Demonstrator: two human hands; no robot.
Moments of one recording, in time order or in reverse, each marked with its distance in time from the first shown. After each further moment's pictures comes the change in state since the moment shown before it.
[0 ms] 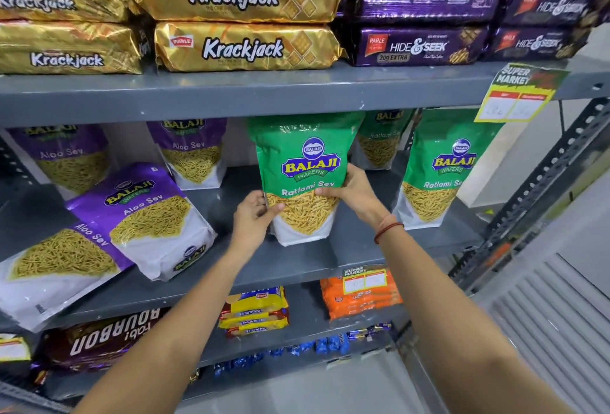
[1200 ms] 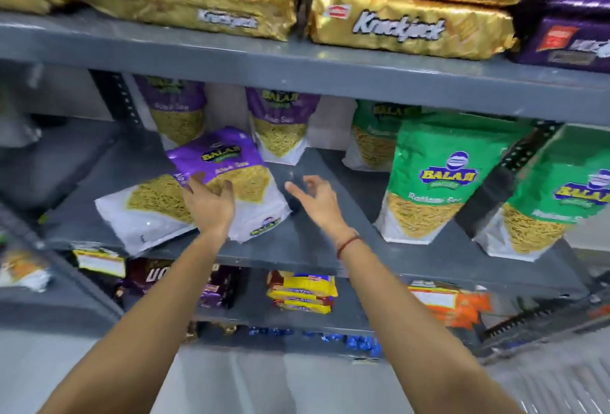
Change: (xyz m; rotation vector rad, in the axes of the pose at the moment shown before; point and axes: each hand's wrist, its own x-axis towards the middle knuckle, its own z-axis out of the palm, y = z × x) left_hand -0.031 0.006 -0.168 0.485 0.864 -0.205; right_hand -0.004 0.031 0.206 -0.357 -0.139 0.055
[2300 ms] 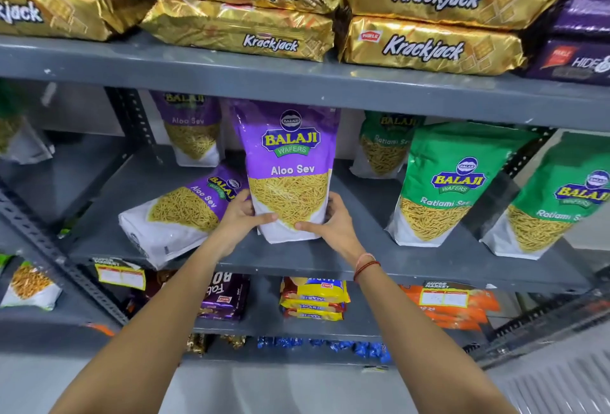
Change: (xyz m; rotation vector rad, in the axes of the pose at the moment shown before) left_hand 0.023 -0.030 -0.006 -0.441 -0.881 -0.013; right_hand -0.020 0.025 0.011 0.215 0.019 -0.038
